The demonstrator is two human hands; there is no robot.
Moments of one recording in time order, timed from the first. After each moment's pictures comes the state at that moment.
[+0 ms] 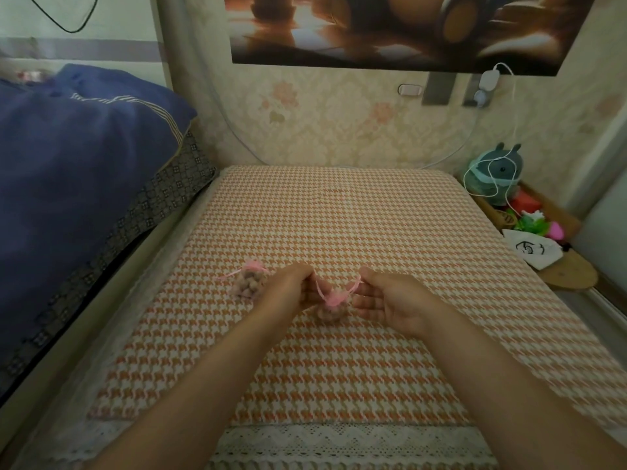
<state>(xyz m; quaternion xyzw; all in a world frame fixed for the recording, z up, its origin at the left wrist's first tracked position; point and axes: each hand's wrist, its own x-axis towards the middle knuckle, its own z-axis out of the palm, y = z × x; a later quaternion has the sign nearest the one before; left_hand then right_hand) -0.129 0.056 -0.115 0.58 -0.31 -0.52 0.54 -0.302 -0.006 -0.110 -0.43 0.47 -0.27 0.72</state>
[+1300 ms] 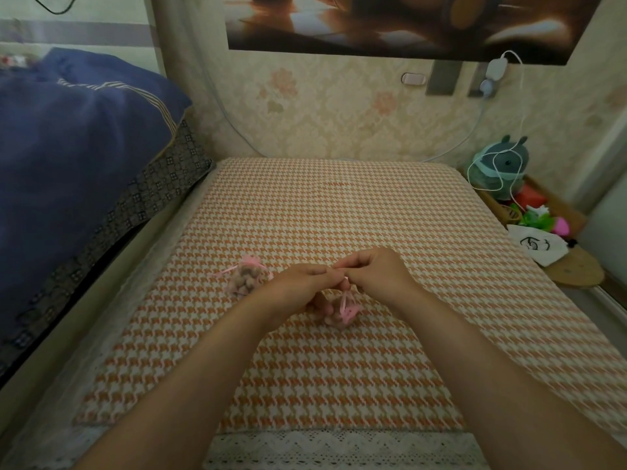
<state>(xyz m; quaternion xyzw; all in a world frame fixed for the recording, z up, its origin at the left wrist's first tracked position) -0.117 0.039 -0.120 0.58 -0.49 -0.54 0.37 -0.278 -0.027 -0.116 -0.67 0.49 -0.29 0.48</state>
